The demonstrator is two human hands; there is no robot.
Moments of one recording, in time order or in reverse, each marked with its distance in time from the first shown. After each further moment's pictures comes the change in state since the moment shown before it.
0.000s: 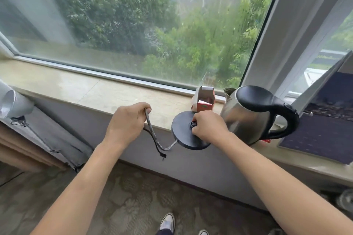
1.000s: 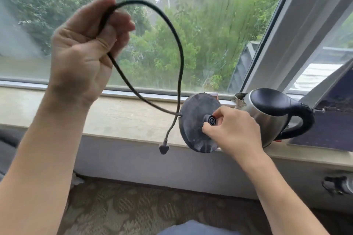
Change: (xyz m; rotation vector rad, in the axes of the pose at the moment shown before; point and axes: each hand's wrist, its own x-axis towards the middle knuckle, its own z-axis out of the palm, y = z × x) left_hand 0.114 0.019 -0.126 -1.327 -0.039 0.504; right_hand -0.045 -0.066 -0.061 0.193 0.379 0.418
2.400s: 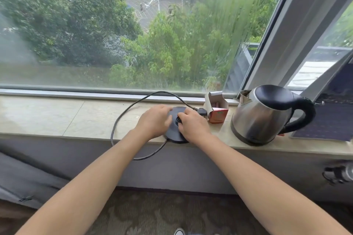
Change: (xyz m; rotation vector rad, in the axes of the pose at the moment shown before) left_hand -0.067 -0.206 -0.034 1.402 -0.578 -0.349; right_hand 0.059 -0.031 0.152 -0.166 -0.128 -0.345
